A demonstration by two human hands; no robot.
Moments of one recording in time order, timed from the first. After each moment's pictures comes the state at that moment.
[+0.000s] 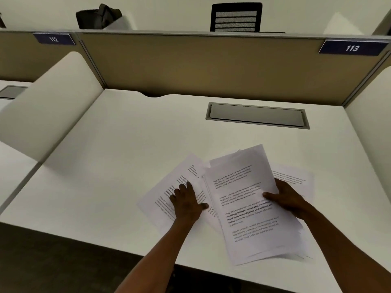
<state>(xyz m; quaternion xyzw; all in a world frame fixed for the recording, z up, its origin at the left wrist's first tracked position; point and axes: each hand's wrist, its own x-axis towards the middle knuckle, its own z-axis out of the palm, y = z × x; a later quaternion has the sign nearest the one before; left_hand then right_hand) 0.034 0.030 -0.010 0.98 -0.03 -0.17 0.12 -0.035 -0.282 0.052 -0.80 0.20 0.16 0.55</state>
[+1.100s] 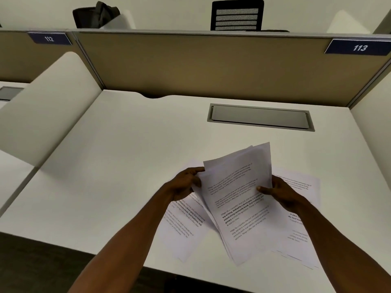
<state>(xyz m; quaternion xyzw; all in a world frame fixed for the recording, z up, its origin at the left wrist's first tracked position) 0.123 0.045 0.066 0.60 0.00 -0.45 0.66 0.008 -0.271 0.044 -0.71 0.19 0.16 0.66</state>
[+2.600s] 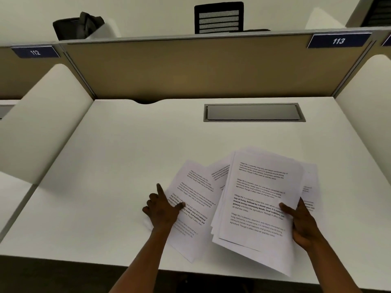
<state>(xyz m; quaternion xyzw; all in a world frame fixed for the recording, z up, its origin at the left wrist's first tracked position) 0.074 0.136 -0.004 0.98 0.07 -0.13 0.14 -0.103 -0.224 0.014 -0.49 0.36 -0.07 0.79</state>
